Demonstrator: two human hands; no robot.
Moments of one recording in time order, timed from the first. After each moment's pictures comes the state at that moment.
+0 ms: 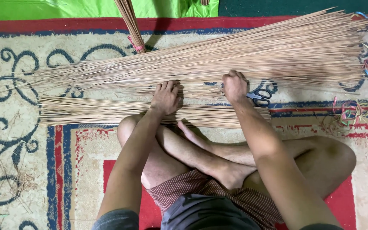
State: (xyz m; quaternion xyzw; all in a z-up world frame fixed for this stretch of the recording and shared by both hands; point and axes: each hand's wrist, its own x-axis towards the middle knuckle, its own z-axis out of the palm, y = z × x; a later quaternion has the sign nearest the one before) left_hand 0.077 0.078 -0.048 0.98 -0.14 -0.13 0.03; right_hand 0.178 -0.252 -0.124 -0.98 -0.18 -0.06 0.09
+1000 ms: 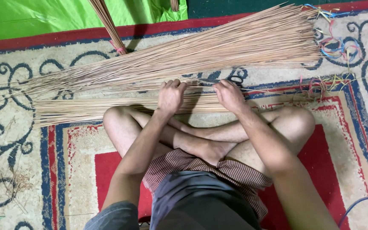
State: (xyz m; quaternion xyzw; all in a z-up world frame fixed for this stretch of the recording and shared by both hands) left_hand 0.036 -0.036 -0.010 0.95 -0.19 0.22 0.09; right_hand 0.070 -0.341 -0.051 -0.91 -0.33 -0.15 0.20
